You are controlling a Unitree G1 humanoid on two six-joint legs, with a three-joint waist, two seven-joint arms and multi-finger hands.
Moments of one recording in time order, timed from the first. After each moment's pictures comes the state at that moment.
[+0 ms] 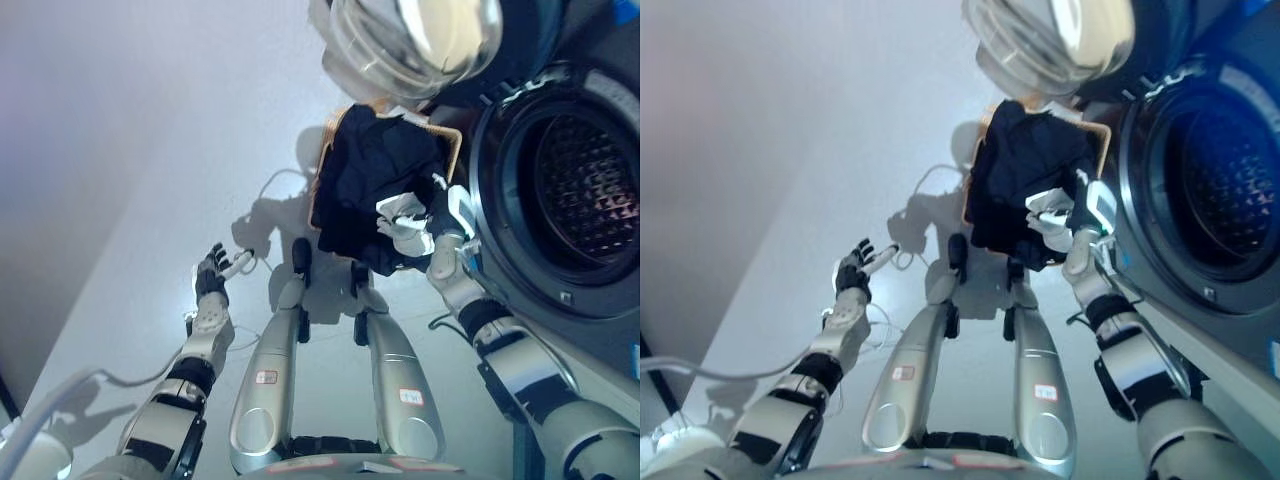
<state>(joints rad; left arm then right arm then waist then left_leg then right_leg) -0.48 0.23 -0.17 0.89 -0.47 -0.18 0.37 -0.81 -0.40 0.41 1.11 -0.14 -0.07 -0.56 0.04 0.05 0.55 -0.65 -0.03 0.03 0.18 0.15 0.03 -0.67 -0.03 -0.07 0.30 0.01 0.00</state>
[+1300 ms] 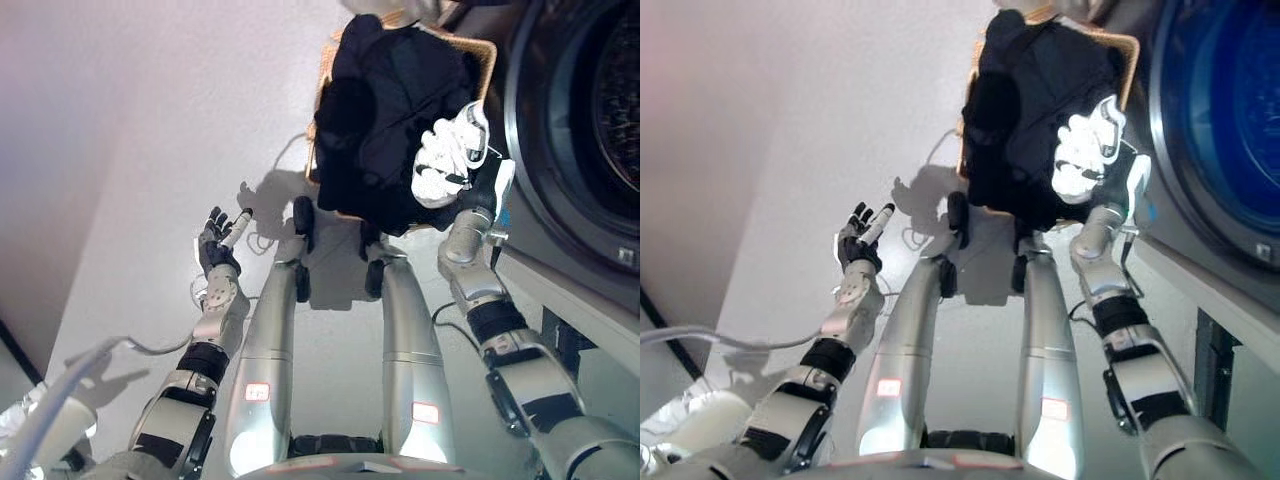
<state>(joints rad) -0.44 0.16 -0.14 0.69 -0.63 -0.22 0.46 -0.58 -0.33 0.13 0.54 0.22 -0.18 -0.67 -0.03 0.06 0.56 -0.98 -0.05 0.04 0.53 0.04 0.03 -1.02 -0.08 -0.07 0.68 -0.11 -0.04</state>
